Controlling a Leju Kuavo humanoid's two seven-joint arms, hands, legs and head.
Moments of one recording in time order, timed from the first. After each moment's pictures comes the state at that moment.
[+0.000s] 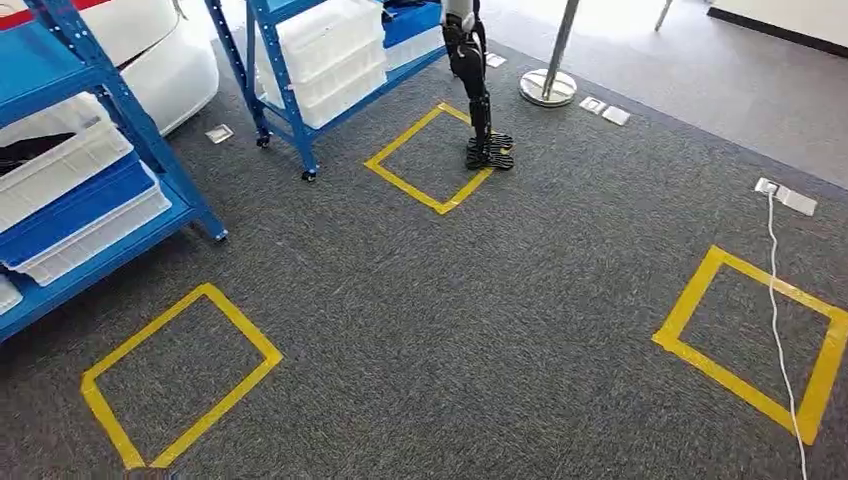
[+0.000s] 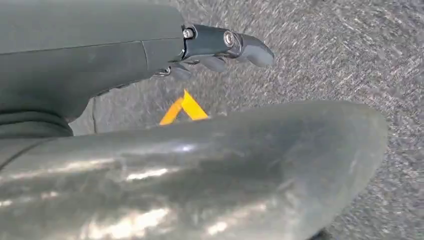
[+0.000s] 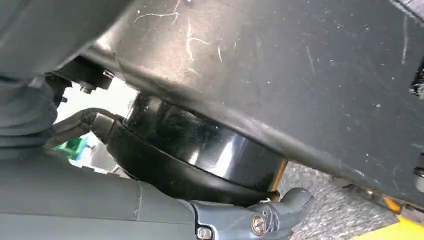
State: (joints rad) left arm -0.04 -0.13 0.53 -0.19 -0.51 0.13 -0.03; right arm -0.09 0.02 1.19 -0.13 -0.69 0.04 0.13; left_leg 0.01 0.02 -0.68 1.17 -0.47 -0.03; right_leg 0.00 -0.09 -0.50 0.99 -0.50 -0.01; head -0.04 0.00
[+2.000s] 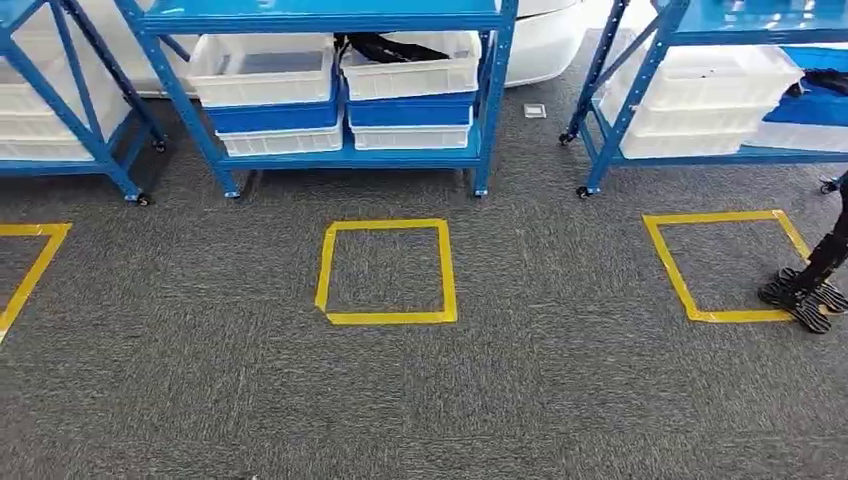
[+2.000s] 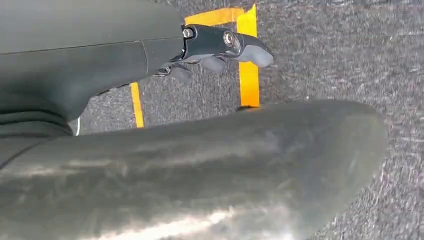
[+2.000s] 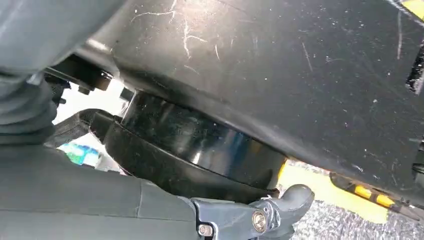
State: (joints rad) left arm -0.04 -0.11 0.59 -0.19 -0.52 -0.02 -0.05; right arm -0.09 0.02 1.19 -0.13 -0.72 0.04 0.12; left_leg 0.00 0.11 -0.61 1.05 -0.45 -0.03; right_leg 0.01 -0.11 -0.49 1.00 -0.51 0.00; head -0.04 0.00
